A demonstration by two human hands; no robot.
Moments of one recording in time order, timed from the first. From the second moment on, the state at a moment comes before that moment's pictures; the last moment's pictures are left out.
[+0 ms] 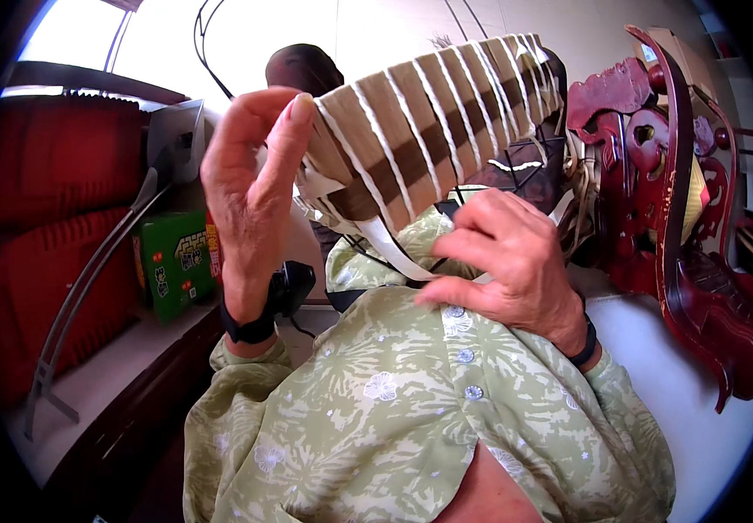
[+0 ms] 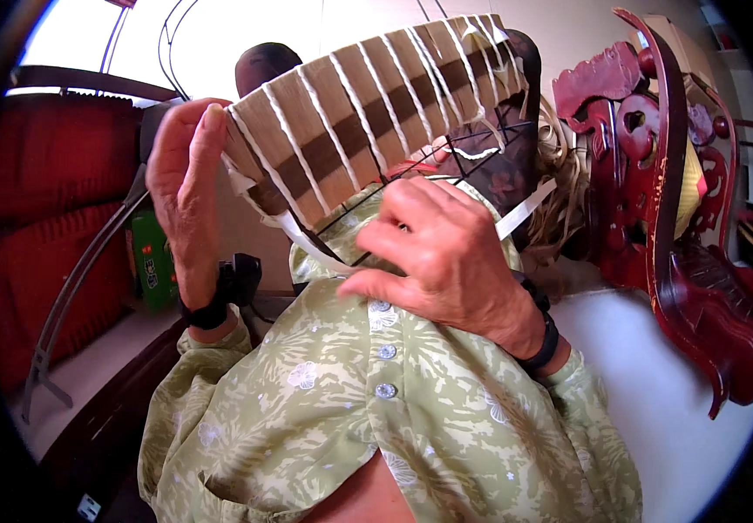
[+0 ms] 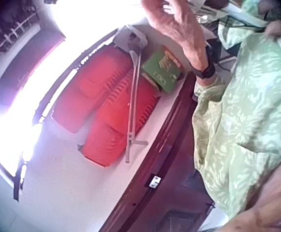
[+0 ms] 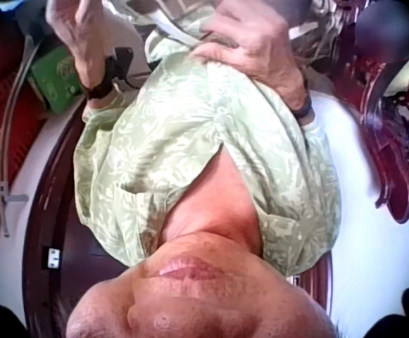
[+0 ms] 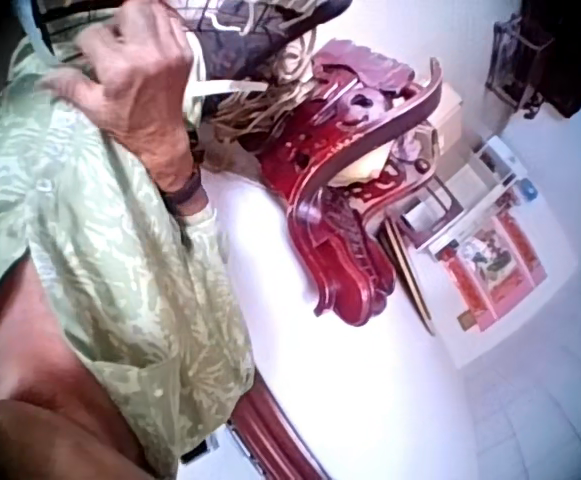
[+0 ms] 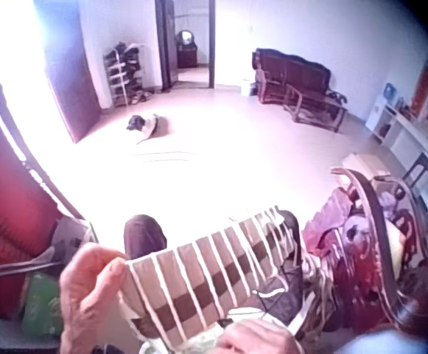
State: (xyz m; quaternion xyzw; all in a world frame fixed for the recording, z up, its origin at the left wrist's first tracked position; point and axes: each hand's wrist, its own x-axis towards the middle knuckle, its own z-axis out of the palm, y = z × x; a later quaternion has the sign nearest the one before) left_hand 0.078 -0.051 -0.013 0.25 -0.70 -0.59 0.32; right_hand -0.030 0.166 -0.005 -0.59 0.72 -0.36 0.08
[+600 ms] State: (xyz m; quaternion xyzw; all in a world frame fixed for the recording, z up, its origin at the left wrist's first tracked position) left_hand 0.086 -0.039 0.009 -0.10 -0.91 -0.31 0.27; right_hand -0.066 0.186 0.046 -0.49 0.58 -0.43 0.50
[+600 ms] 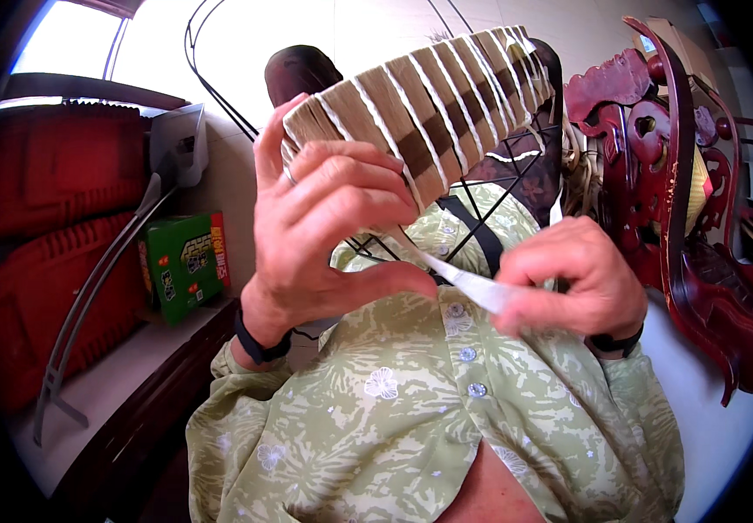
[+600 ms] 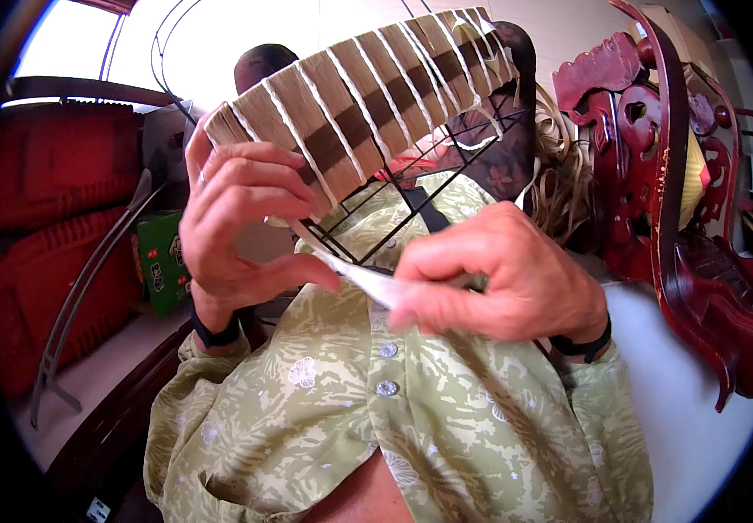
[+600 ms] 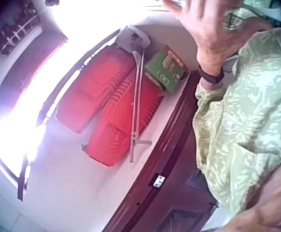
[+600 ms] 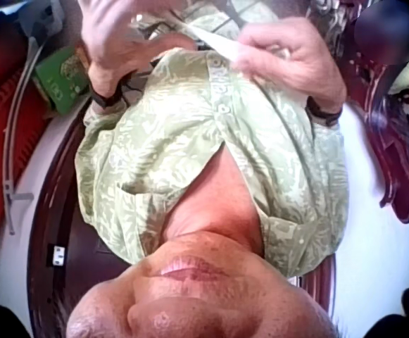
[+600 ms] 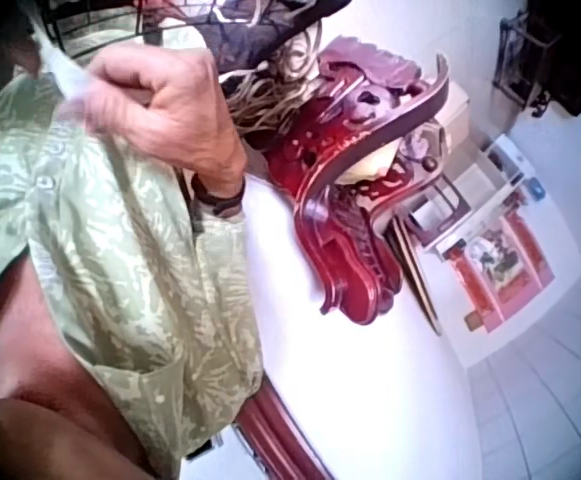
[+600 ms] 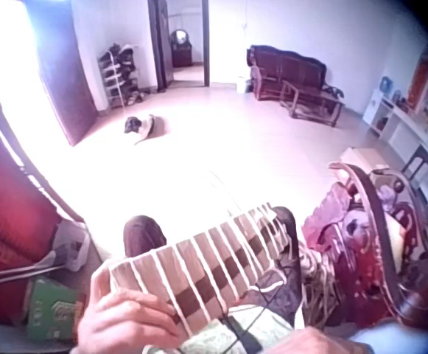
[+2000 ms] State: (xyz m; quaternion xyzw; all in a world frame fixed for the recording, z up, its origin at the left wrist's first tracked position) left_hand 0.079 -0.021 -0.038 -0.01 -0.84 -0.28 0.46; right_hand -0.093 0.114 0.012 -0.59 0.64 -0.47 0.16
